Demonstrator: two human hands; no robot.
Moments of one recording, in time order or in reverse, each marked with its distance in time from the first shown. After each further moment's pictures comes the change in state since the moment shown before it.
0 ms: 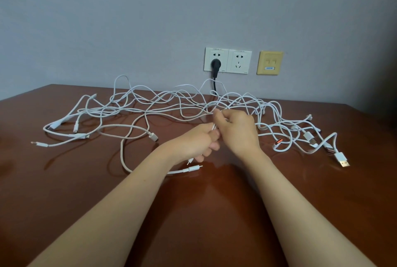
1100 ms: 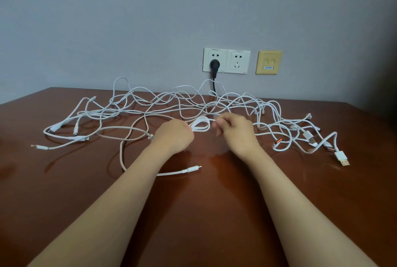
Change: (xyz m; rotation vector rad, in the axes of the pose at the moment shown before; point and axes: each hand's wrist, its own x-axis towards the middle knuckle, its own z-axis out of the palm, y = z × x) left_hand 0.005 -0.010 -0.029 0.638 0.467 -0.126; right_hand 0.008 0.023 0.006 0.125 -0.087 0.000
